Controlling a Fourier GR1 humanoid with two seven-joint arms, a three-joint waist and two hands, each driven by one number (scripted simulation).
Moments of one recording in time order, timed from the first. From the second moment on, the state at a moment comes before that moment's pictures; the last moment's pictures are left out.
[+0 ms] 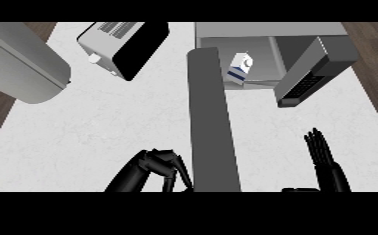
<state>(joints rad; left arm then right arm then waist) 0.10 0.08 -0.53 -1.91 -0.14 -0.08 0.06 -0.06 -0.21 -0.21 -0.67 0.02 0.28 -0.96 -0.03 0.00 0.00</state>
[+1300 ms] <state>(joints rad) -0.52 0.00 -0.90 -1.27 0.12 0.33 0.07 0.18 -0.32 -0.05 -1.29 -0.25 0.43 -0.79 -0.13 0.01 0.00</state>
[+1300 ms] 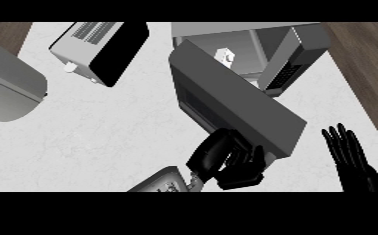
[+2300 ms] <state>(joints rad) -0.78 0.00 -0.75 -1.01 0.47 0.60 -0.15 0.21 -0.42 0.02 -1.58 -0.43 0.50 -0.61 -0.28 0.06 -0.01</state>
